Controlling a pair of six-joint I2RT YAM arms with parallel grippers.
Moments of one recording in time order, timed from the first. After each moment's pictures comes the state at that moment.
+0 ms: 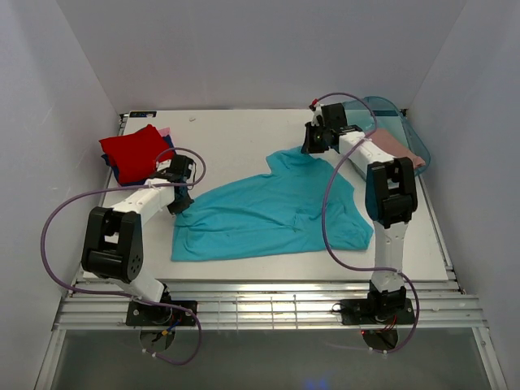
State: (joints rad) left arm -0.20 1.58 0.97 -0.60 -0.40 -0.64; right arm 0.27 2.19 1.75 -0.34 -0.28 0.16
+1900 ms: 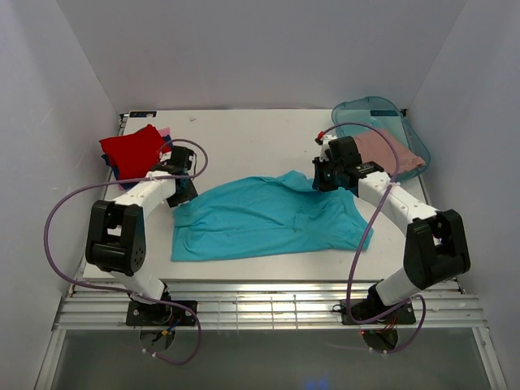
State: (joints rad) left arm -0.20 1.67 1.08 -0.58 -0.35 -0.59; right arm 0.38 1.53 1.10 -0.40 -0.14 0.12
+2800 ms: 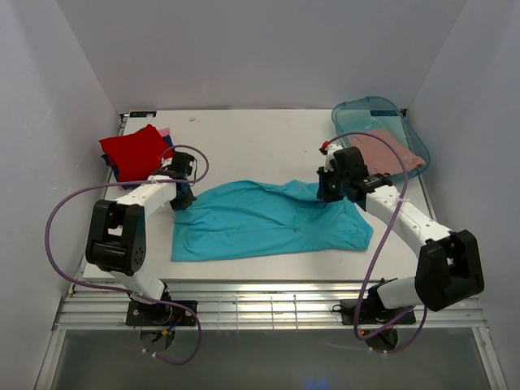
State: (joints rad) left arm -0.20 1.64 1.00 -0.54 -0.33 -0.57; right arm 0.40 1.38 0.98 -0.42 -0.13 0.13
